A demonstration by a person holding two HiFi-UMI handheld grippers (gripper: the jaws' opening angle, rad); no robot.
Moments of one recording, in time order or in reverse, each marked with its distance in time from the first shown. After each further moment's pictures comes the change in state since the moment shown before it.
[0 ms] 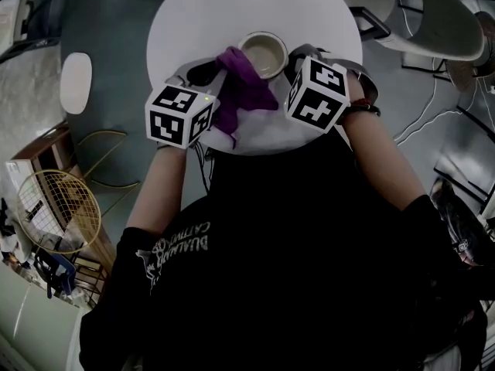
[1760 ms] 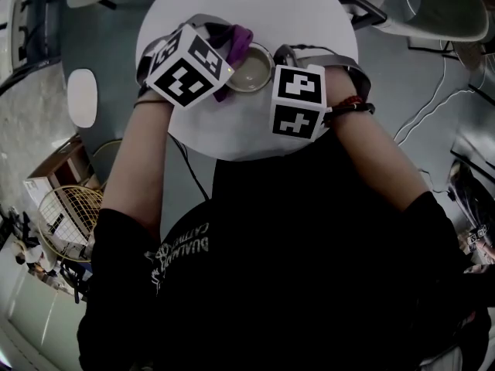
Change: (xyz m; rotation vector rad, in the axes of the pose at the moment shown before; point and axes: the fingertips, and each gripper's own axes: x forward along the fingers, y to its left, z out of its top) left arm 0.071 -0.007 0.071 0.734 0.344 -0.108; right arm 0.001 -0.007 0.001 -0.105 0.023 0.006
